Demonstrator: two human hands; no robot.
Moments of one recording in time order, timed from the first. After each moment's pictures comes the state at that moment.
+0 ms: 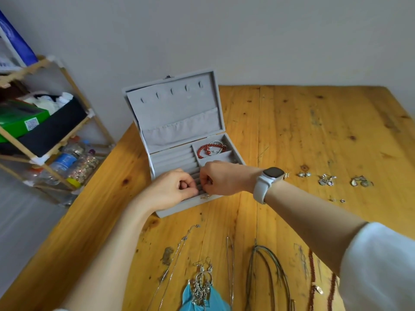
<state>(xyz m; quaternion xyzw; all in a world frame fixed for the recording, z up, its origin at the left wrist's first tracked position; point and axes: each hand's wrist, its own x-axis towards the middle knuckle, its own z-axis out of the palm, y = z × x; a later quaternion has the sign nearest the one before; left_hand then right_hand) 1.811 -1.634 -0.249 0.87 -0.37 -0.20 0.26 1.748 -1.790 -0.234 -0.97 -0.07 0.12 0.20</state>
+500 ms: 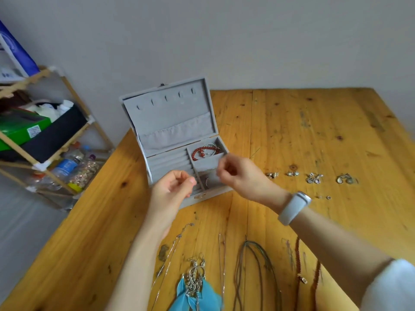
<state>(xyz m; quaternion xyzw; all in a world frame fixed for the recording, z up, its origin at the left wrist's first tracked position) 1.747 -1.642 -0.240 0.70 -0.16 -0.15 0.68 1.695 -1.812 -0.239 -0.86 0.04 -0.11 0.50</state>
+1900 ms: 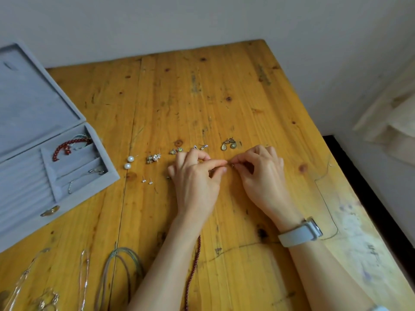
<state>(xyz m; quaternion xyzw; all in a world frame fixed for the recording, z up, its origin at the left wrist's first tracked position) 1.620 -1.865 -0.311 0.83 -0.41 0.07 0.37 1.522 -1.951 -0.304 -0.87 0.35 -0.26 0.24</state>
